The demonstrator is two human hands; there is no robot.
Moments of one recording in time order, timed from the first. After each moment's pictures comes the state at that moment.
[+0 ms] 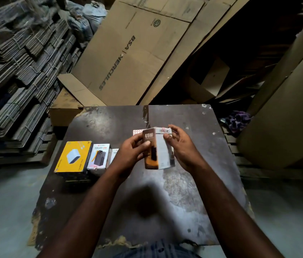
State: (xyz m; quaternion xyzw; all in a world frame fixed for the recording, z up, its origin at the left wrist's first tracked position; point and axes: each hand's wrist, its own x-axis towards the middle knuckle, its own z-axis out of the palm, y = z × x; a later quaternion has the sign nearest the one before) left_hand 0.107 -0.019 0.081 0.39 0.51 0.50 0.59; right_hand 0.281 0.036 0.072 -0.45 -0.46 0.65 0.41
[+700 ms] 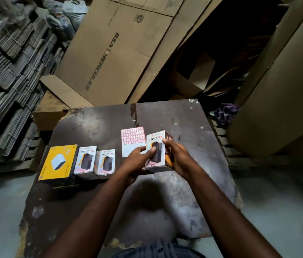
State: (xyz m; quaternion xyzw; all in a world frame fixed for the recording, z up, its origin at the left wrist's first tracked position) left_hand 0.156 0.004 0.035 0.32 0.61 0.35 0.63; right_hand 0.312 0.031 0.033 -0.46 -0.31 0.74 0.39
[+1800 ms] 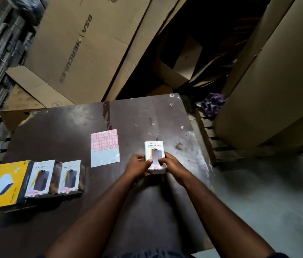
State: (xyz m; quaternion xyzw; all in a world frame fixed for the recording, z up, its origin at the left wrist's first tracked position) left_hand 0.267 0.090 -0.046 0.31 0.68 0.31 0.59; right_hand 0.411 0.111 -0.078 -0.60 -0.39 0.65 0.25
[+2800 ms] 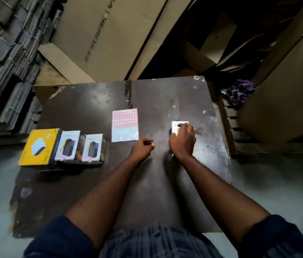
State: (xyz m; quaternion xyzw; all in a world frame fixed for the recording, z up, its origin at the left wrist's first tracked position) left_hand 0.208 0.077 -0.106 0.36 0.73 0.28 0.50; right_hand 0.366 0.114 -0.085 -0.73 -0.58 0.23 0.28
